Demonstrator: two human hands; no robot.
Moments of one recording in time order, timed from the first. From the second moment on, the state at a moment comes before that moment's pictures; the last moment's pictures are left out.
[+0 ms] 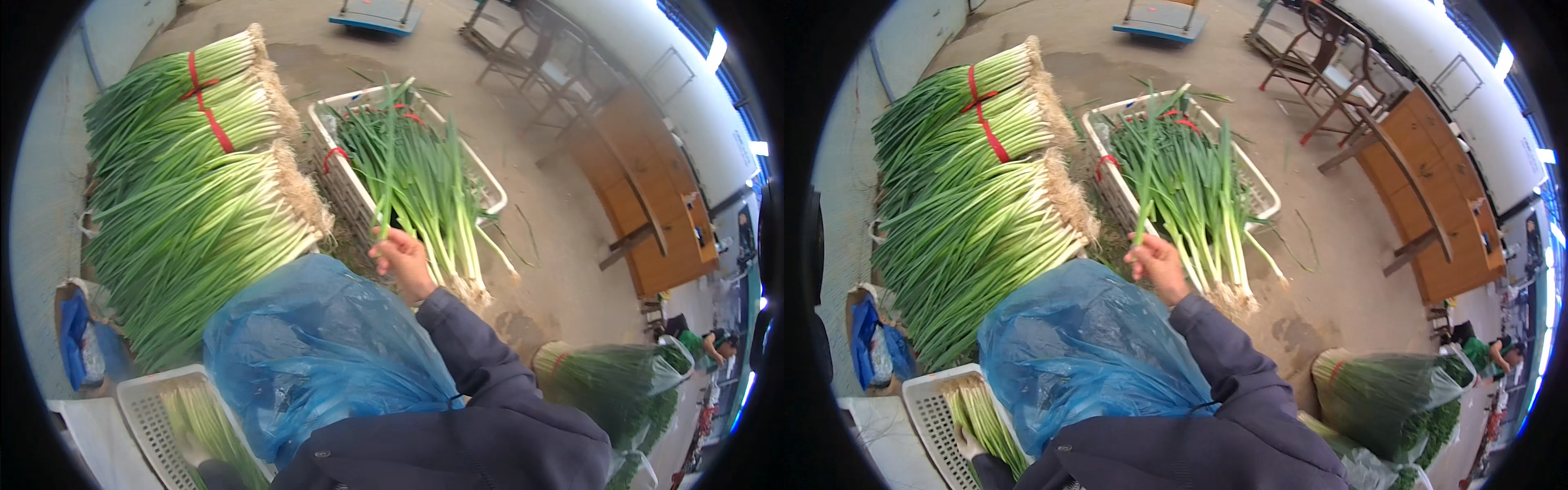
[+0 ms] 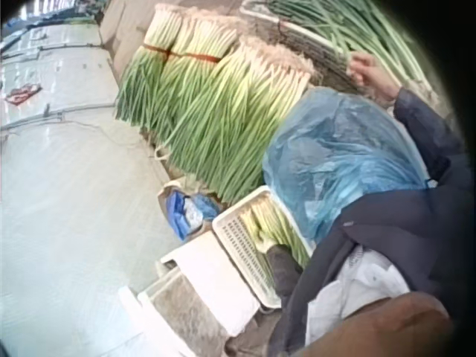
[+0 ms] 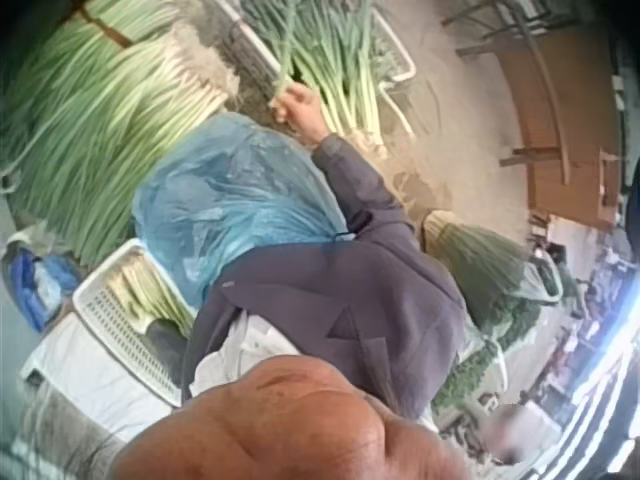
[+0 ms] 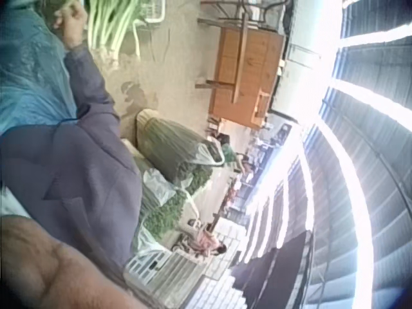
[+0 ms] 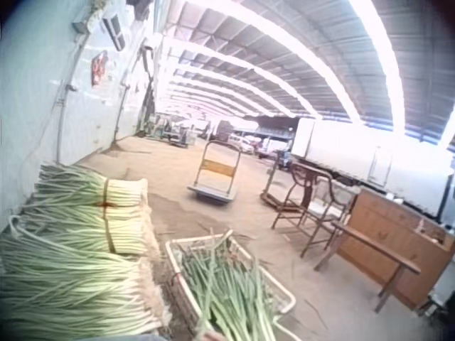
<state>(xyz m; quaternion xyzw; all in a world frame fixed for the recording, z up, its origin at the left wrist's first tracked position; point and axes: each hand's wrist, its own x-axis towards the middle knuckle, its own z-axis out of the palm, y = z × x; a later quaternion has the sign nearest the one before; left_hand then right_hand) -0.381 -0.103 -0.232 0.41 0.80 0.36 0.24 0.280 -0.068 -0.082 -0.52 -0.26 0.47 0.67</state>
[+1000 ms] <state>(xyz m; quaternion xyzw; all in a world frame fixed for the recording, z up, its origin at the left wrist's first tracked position) 0.037 0.227 -0.058 0.92 0.38 0.04 -0.07 0.257 0.058 -0.137 -0.65 -0.62 0.14 0.42</state>
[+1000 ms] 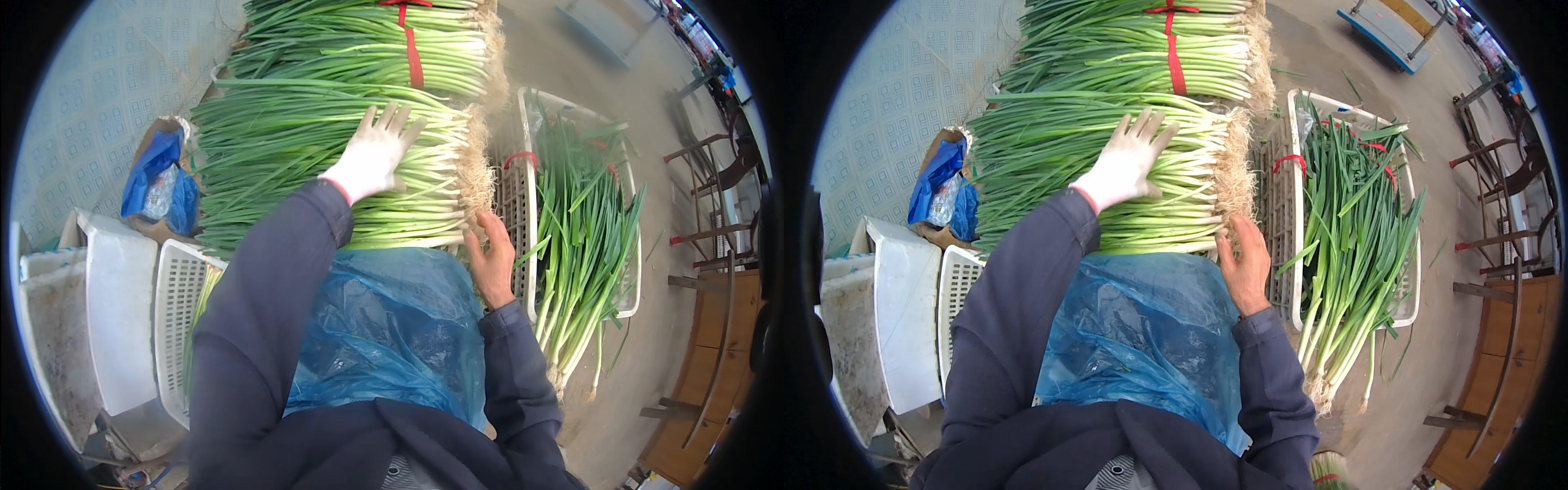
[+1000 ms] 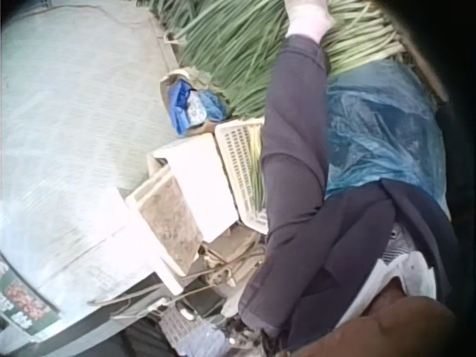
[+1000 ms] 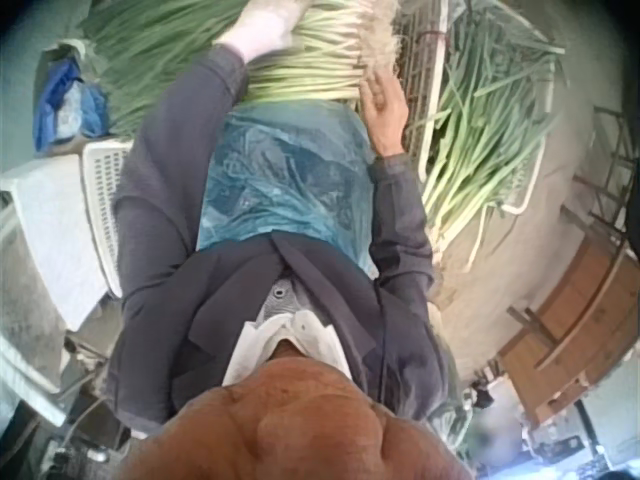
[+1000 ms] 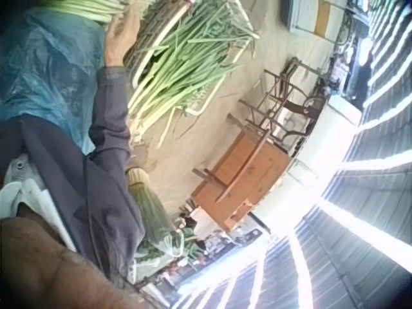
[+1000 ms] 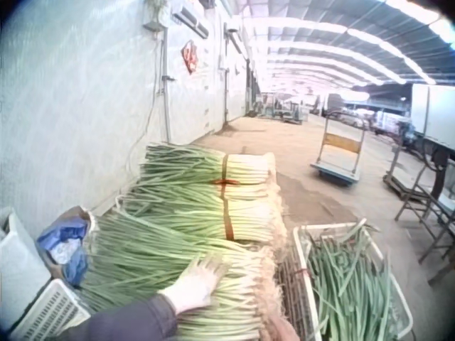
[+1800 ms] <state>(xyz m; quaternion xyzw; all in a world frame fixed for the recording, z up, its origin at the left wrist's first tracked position) 0.055 0.255 -0.076 0.91 0.41 -0.02 0.00 0.246 0.002 -0.144 -0.63 -0.51 0.31 0.49</state>
